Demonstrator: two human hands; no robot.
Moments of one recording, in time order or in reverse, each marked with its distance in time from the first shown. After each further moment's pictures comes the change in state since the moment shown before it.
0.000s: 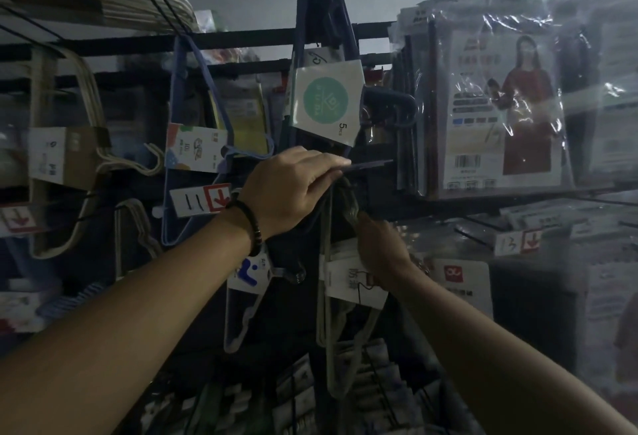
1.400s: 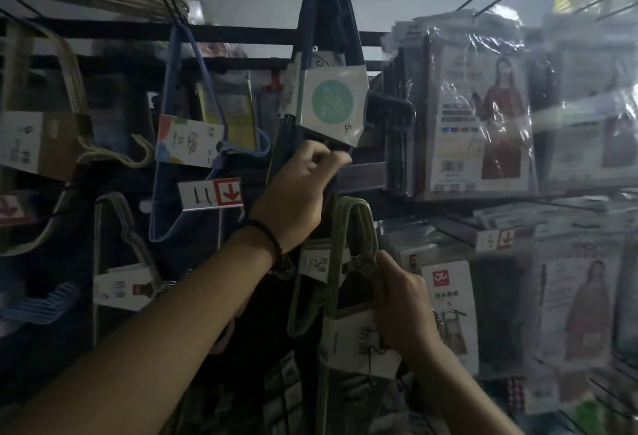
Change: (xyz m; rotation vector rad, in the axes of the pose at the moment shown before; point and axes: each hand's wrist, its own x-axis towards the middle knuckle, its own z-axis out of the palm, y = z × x) left_hand -0.024 0.012 0.010 -0.088 0.078 -0.111; right_hand -0.129 -0.018 -0.027 0.504 0.281 -0.058
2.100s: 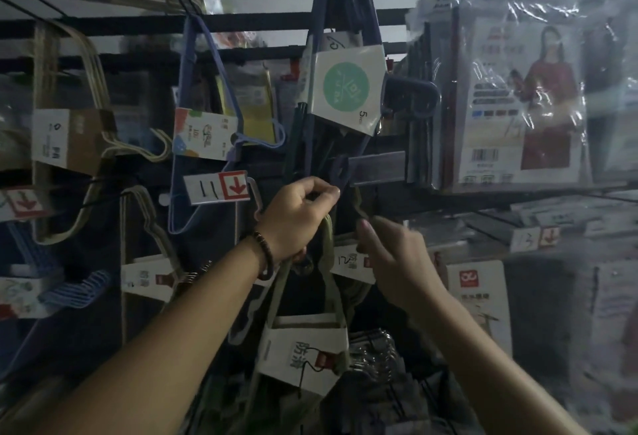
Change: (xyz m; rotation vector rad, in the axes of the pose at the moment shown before) left_hand -0.022 0.007 0.003 -0.638 -0.179 -0.791; right_hand 0.063 -0.017 0.003 0.058 -0.164 0.051
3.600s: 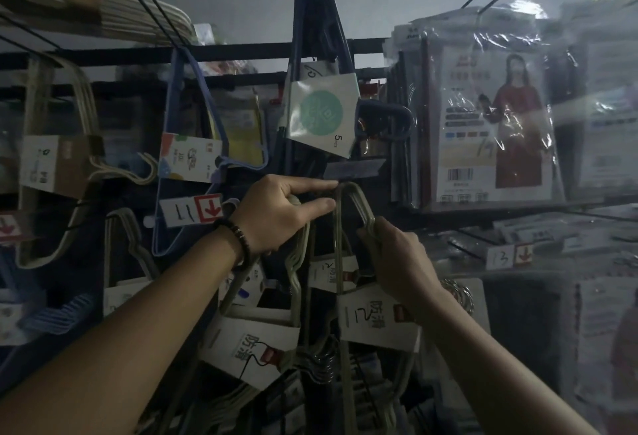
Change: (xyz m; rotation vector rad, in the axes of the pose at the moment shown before) left_hand 0.019 0.031 -0.011 0.177 -0.063 0.227; right_hand 0.031 0.037 -0.027 -0.194 -0.027 0.117
